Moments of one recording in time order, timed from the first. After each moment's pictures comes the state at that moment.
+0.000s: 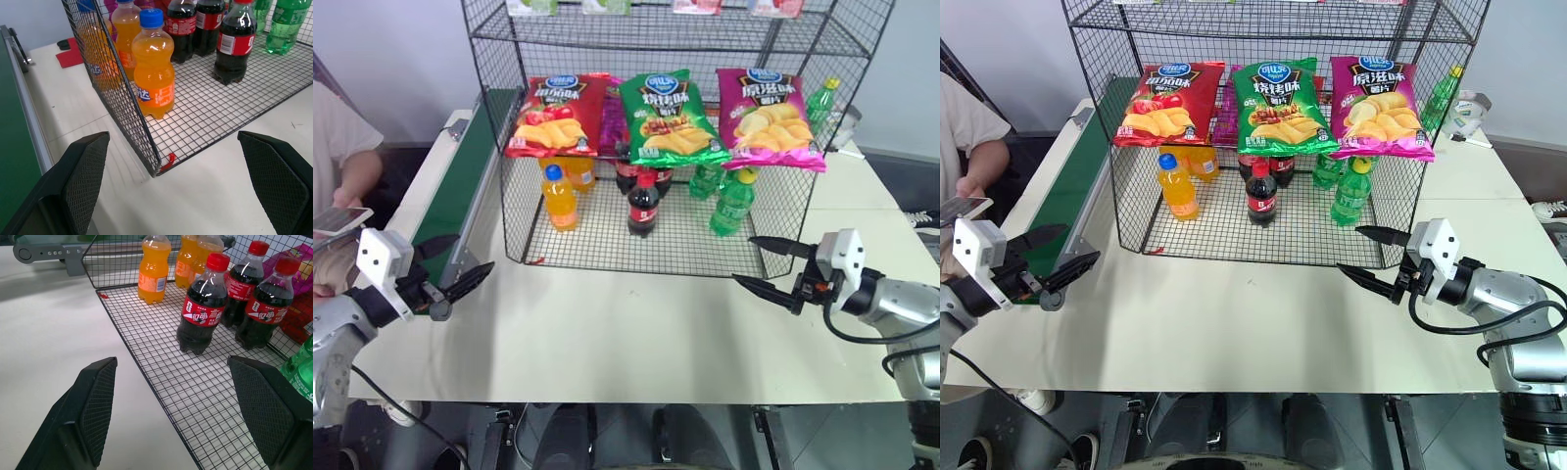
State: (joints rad) left arm 0.07 0.77 0.46 -0.15 -0.55 0.29 -0.89; right arm -0.07 -0.74 -0.25 -0.15 0.47 0.13 1.09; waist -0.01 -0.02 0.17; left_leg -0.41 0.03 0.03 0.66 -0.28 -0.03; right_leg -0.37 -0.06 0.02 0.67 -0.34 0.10
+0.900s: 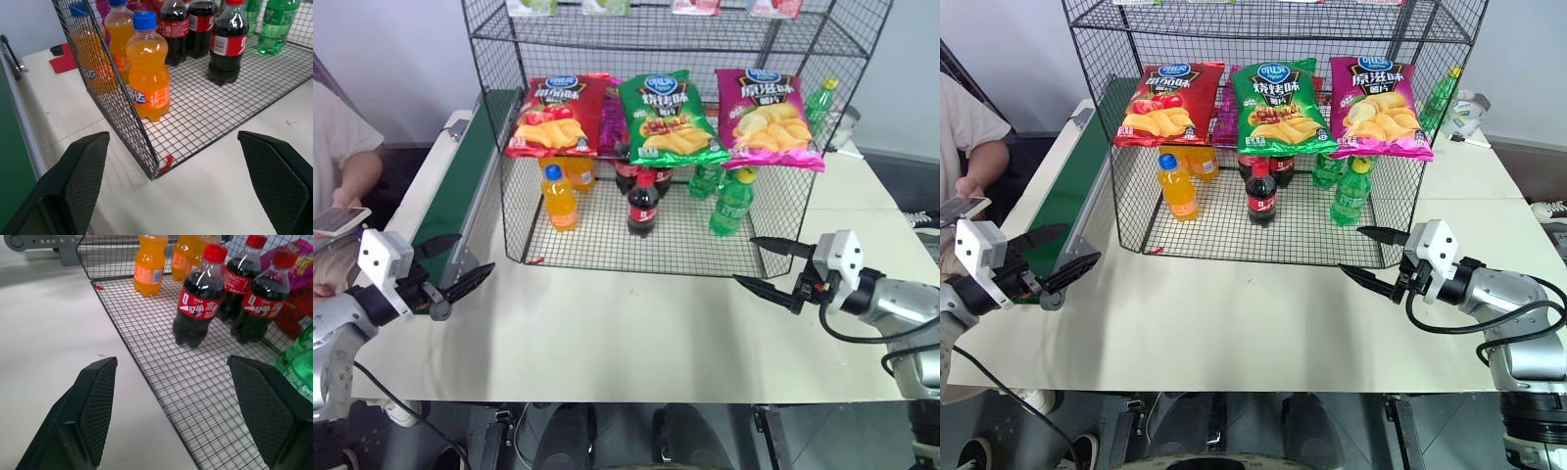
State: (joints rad) left arm 0.02 0.76 0.44 -0.07 -0.53 0.23 -0.96; right arm -0.08 -0.75 -0.25 -0.13 0.44 0.11 1.08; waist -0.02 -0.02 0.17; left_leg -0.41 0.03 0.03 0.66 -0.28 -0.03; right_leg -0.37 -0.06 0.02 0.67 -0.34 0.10
